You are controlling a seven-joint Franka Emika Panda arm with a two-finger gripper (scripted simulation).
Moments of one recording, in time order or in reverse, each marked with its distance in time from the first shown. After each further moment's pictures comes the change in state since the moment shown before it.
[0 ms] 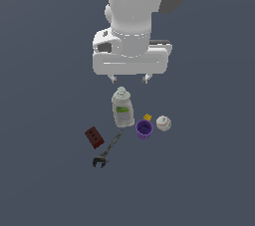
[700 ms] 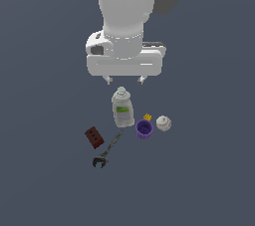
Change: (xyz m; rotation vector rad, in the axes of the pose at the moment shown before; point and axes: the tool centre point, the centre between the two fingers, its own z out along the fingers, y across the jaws) arm 0.001 0.014 0.004 0.022 -0.015 0.039
